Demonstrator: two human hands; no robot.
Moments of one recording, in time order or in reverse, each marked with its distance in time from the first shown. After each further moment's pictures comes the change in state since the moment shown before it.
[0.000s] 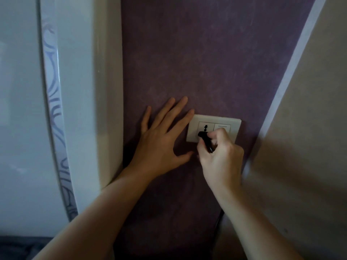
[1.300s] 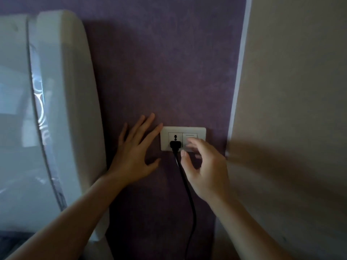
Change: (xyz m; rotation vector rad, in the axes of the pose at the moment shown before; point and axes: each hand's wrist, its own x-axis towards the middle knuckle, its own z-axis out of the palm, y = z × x) left_hand 0.000 0.008 -0.011 0.158 -0.162 -0.040; right_hand 0.006 0.039 -0.047 0.339 -0.231 -0.003
